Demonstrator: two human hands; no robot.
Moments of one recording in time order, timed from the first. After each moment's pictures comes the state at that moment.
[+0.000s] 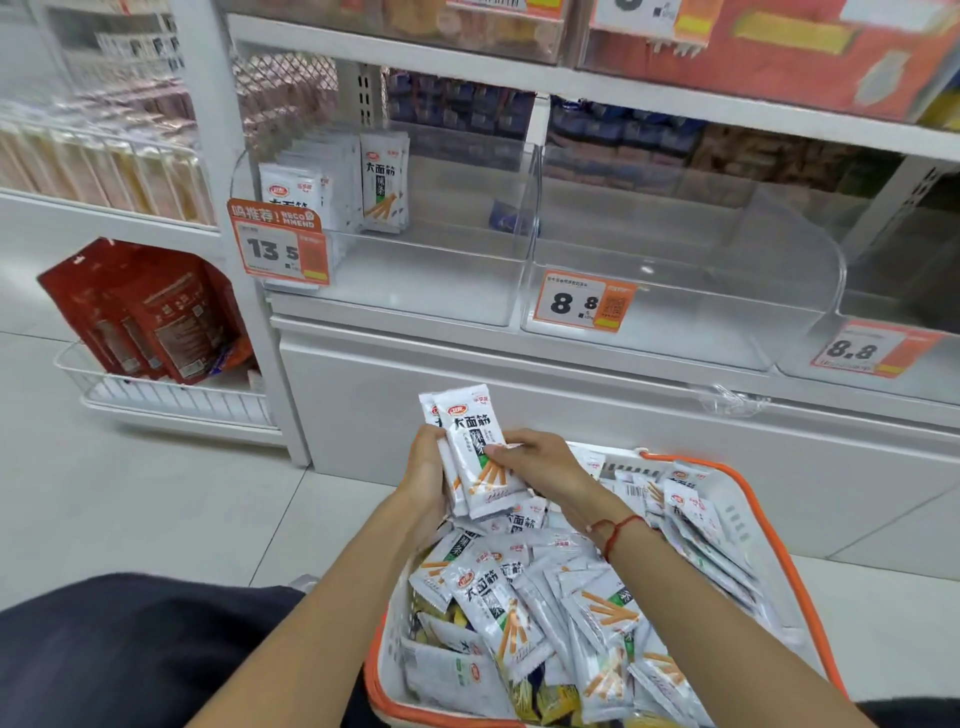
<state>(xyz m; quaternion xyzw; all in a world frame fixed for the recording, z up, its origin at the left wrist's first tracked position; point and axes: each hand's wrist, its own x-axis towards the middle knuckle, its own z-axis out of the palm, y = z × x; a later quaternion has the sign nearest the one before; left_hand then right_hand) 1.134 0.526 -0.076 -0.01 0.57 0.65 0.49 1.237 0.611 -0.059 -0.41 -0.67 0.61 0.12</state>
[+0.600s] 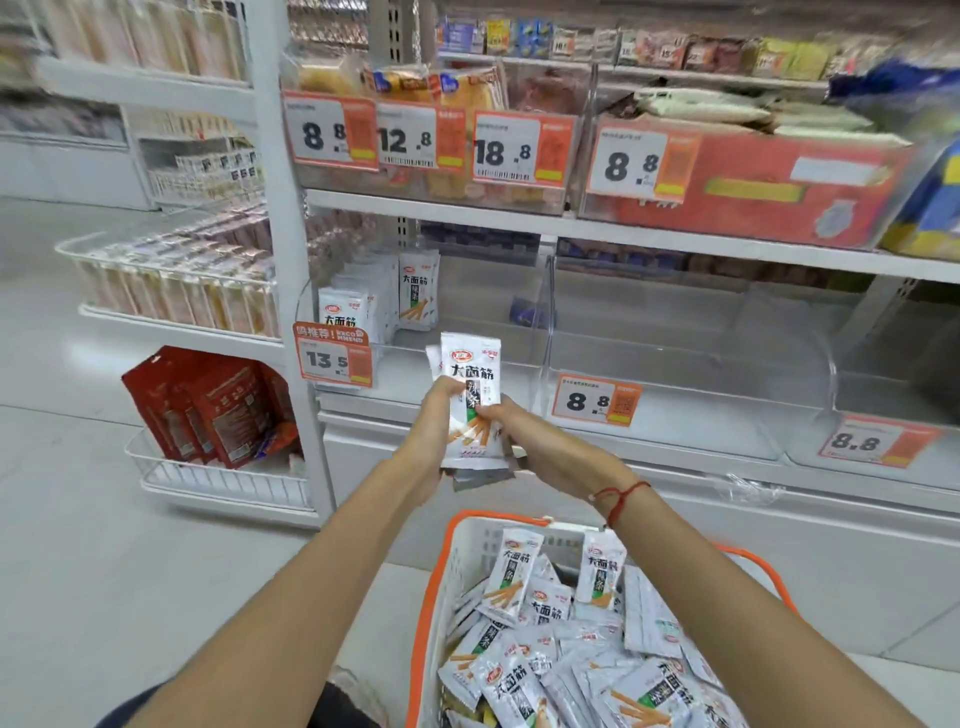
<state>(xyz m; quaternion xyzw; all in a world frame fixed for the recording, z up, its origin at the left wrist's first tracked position) 1.080 0.533 0.053 0.16 0.58 0.68 0.42 1.175 0.604 0.076 -0.30 -0.72 0.63 0.08</state>
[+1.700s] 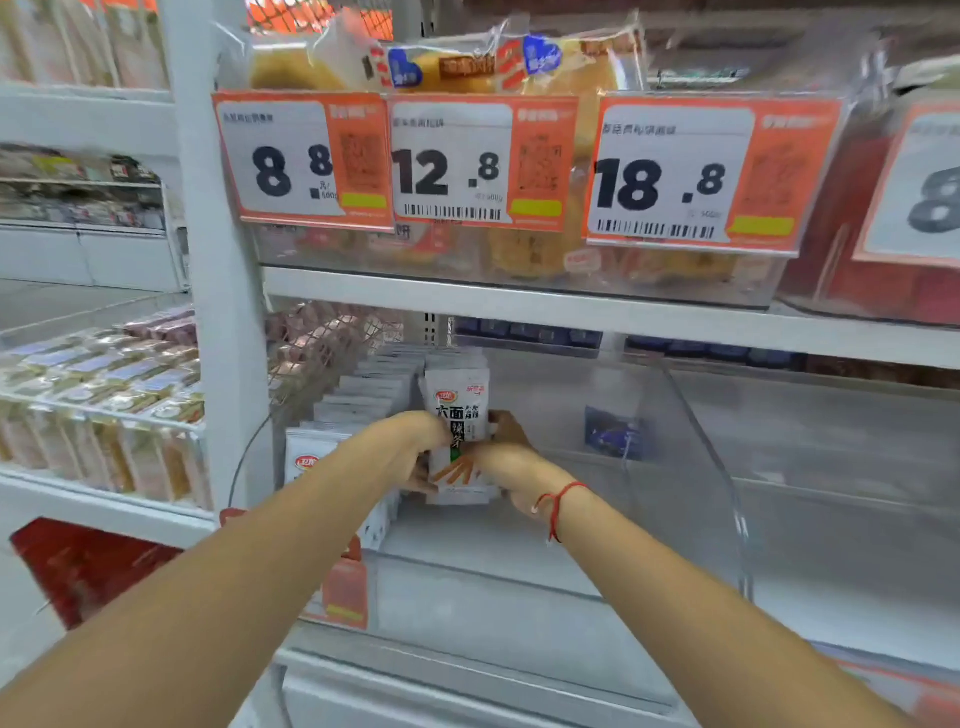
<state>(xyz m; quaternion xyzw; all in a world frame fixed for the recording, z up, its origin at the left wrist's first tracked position) 0.835 0.689 0.073 0.16 0.77 0.48 0.39 0.910 0.763 0.051 -0.36 -0.74 0.54 0.19</state>
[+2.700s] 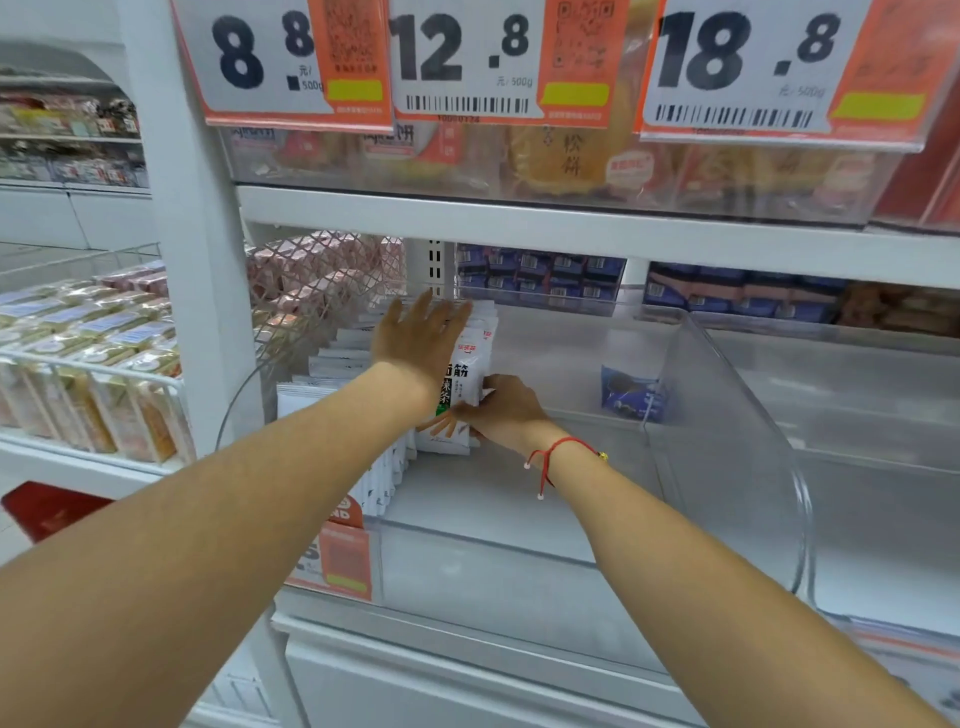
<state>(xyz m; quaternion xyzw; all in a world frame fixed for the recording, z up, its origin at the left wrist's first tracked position) 0.808 0.703 0.081 0.45 0.87 -0.15 -0.17 0.876 0.794 0.018 -0.32 -0.84 0.40 0.15</state>
